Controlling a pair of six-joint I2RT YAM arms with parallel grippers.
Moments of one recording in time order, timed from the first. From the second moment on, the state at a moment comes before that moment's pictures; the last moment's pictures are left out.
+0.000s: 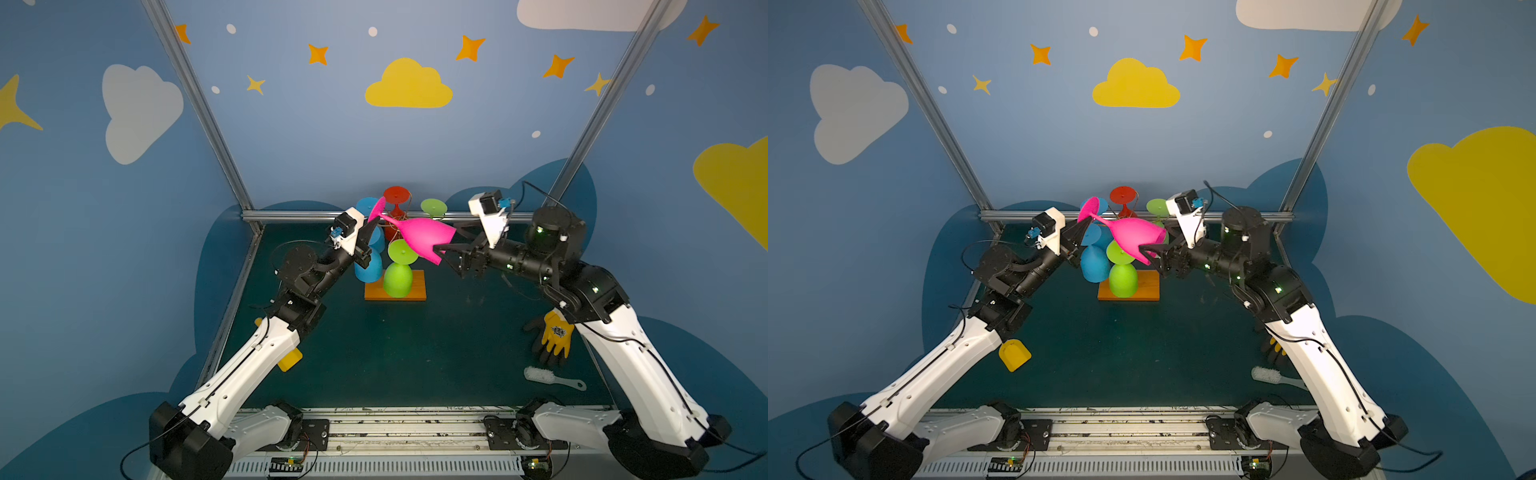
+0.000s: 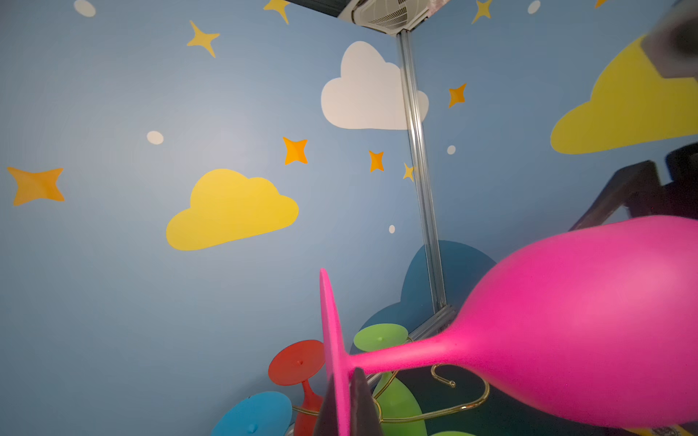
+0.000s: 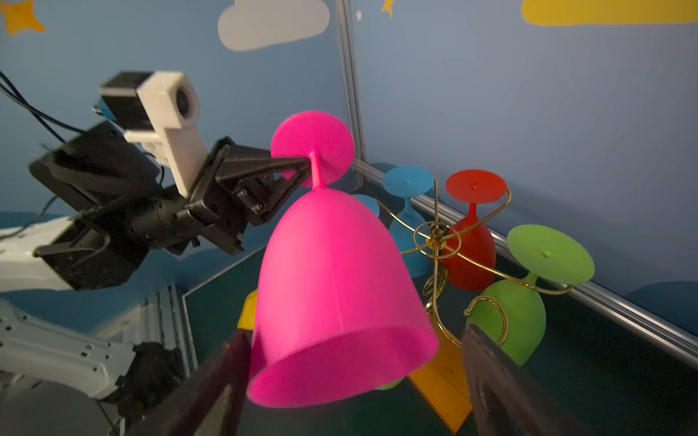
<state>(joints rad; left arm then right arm) -0.48 1.14 1.04 0.40 0.18 0.10 0.56 1.15 1.57 -0.57 -0.43 0.07</state>
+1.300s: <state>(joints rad) -0.47 1.09 1.01 0.36 0.18 -0.09 0.49 1.25 1.44 -0.24 -0.67 0.36</state>
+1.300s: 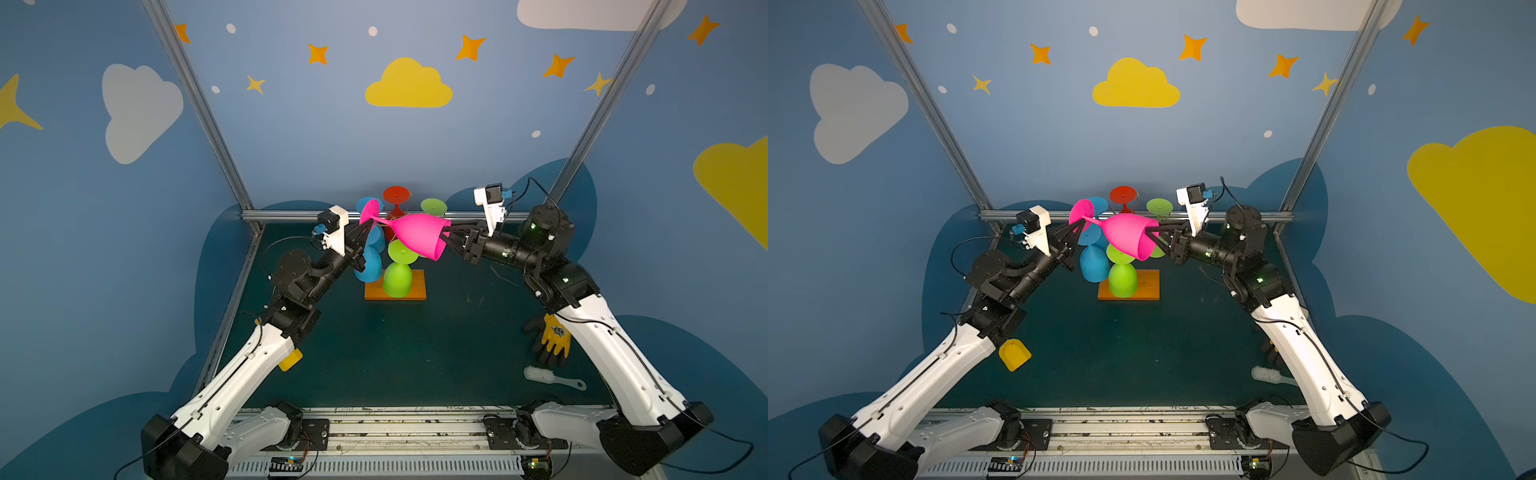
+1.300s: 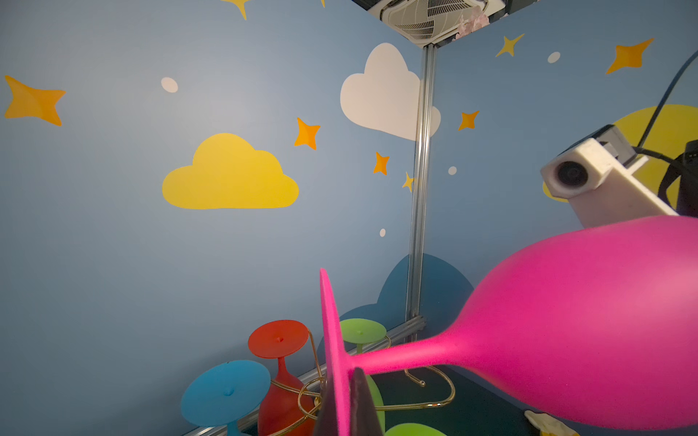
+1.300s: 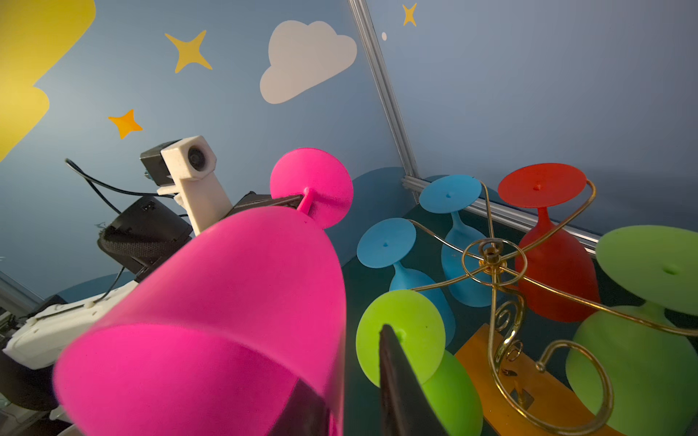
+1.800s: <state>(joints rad) -0.46 1.09 1.01 0.37 0.17 -0.09 0.46 1.26 1.50 -0.29 -0.63 0.38</state>
